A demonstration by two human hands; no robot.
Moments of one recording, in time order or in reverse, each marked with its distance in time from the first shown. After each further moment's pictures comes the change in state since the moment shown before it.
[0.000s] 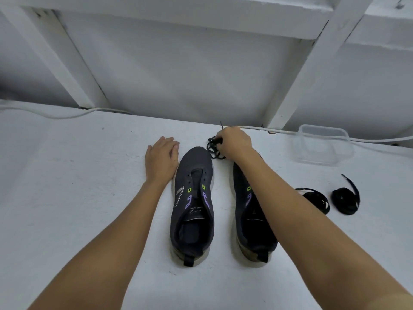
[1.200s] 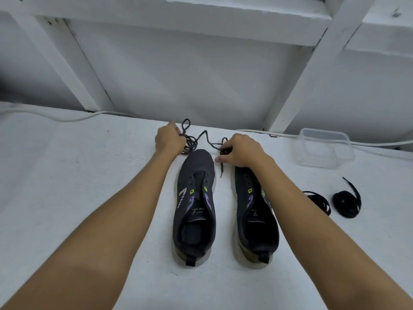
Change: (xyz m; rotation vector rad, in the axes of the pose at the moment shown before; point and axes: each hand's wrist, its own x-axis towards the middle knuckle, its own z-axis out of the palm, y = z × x) left_hand 0.062 0.049 -0.025 -0.055 -0.177 -0.395; right_hand -0.016 0.023 -0.010 0.039 -0.072 -0.101
